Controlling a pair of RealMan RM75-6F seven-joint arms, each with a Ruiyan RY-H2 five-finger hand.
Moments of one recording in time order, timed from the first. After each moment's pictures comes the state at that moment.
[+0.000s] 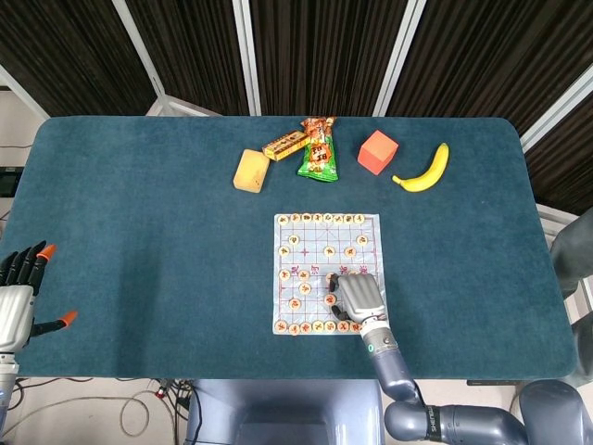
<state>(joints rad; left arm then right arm) -0.12 -1.16 -0.08 -1.63 1.42 1.44 0.06 0.65 -1.79 0.17 -1.54 -0.84 1.15 -0.65</state>
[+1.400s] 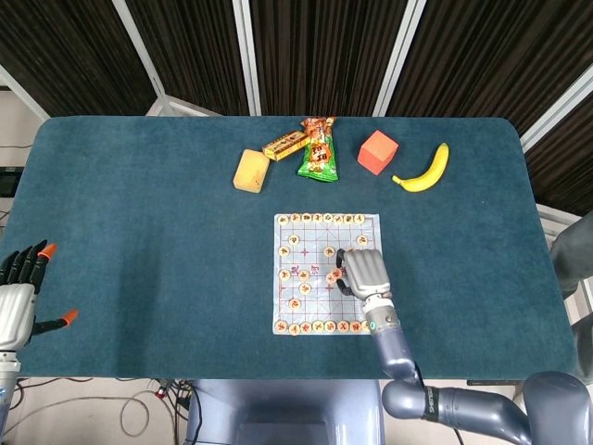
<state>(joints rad) -0.13 -1.17 -0.08 -1.63 1.40 1.43 0.07 0.72 -1.77 0.28 -1.49 -0.80 1.14 -0.71</state>
